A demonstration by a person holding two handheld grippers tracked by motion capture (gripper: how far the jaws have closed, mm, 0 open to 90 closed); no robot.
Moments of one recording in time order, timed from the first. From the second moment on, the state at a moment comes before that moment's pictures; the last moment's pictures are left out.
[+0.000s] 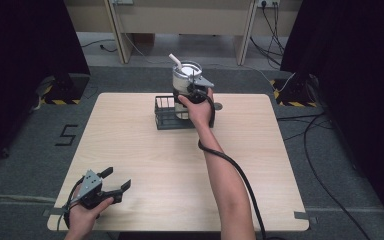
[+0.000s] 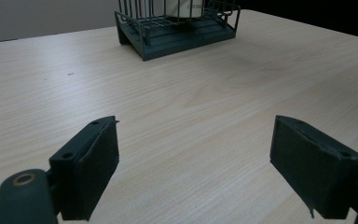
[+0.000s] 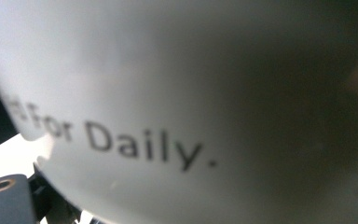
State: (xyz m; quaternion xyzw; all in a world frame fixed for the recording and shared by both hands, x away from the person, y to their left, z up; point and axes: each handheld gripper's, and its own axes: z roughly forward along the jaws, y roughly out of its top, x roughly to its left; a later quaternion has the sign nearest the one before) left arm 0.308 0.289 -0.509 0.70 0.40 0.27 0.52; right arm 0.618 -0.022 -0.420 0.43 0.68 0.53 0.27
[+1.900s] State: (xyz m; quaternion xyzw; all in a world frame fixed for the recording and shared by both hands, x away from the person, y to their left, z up) left arm 0.310 0.287 -0.510 0.71 0.40 0.27 0.52; right arm 0.586 -0.028 -0.419 0.41 0.68 0.53 0.29
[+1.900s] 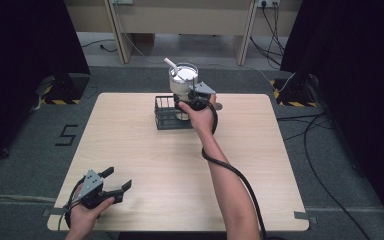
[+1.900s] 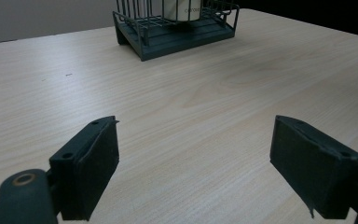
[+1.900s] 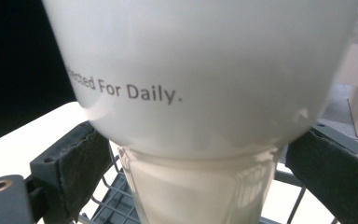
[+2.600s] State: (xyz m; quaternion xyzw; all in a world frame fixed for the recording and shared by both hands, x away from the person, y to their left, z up) left arm 0.309 0.285 -0.511 0.71 0.40 0.27 0.52; right arm 0.559 -0.062 -0.416 0.42 0.67 0.54 0.29
